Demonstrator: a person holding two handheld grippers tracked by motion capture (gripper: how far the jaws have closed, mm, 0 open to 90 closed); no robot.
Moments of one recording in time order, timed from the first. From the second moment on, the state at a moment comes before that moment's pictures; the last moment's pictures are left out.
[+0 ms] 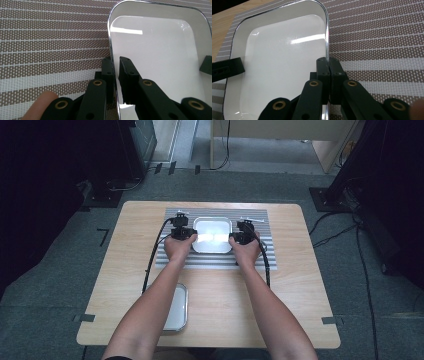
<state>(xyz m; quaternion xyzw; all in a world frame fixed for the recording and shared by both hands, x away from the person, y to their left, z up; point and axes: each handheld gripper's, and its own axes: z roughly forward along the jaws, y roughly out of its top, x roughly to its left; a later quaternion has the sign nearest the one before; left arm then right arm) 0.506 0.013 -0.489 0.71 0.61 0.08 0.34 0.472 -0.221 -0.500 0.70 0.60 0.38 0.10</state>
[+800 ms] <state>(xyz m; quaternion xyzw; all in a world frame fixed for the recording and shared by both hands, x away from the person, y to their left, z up) 0.517 0.013 -0.497 0.70 0.61 0.05 0.36 0.481 -0.228 -0.508 0.70 0.59 0.38 0.12</state>
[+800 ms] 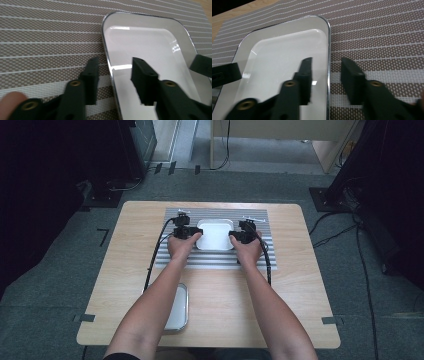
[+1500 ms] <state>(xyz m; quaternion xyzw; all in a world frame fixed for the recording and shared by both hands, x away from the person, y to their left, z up) 0.468 0.057 -0.466 0.69 0.60 0.07 0.40 0.442 -0.240 -0.479 0.66 0.62 0.40 0.15</state>
